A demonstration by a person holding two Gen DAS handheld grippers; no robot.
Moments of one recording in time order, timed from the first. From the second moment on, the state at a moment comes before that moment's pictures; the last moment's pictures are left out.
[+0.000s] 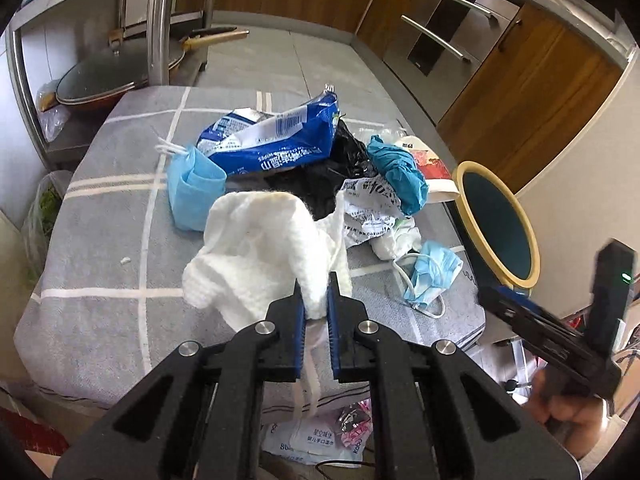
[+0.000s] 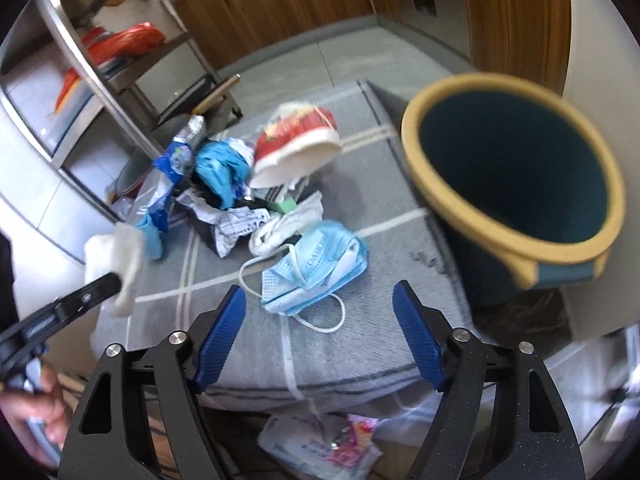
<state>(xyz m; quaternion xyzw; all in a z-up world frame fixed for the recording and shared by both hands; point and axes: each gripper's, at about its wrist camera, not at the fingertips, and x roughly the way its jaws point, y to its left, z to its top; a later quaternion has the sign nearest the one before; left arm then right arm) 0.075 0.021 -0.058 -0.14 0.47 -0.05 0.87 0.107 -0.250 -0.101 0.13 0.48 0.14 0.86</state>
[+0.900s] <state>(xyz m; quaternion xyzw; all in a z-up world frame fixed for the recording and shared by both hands) 0.070 0.008 -0.048 -0.14 0.45 -0.08 0.88 0.113 -0.257 -0.107 0.16 0.49 0.14 0.85</state>
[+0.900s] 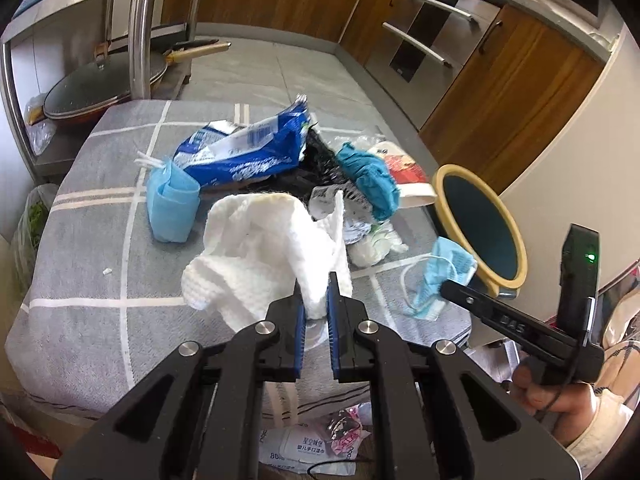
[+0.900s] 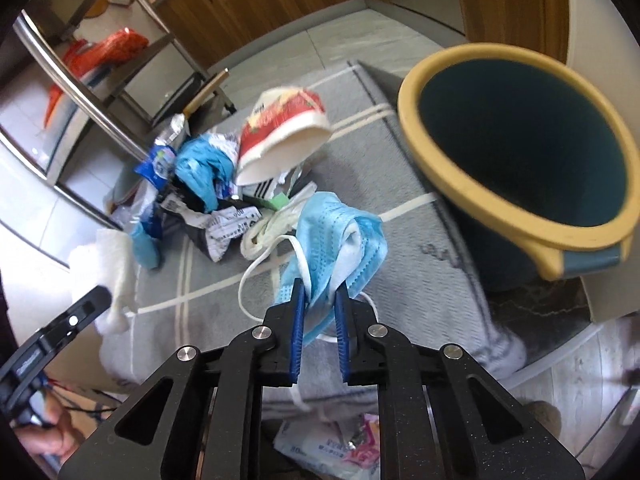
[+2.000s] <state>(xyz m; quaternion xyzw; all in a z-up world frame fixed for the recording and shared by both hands) 0.181 -0.201 0.019 -0.08 0.41 -0.35 0.84 0.080 -0.410 -0.036 0.22 0.36 0.01 0.91</state>
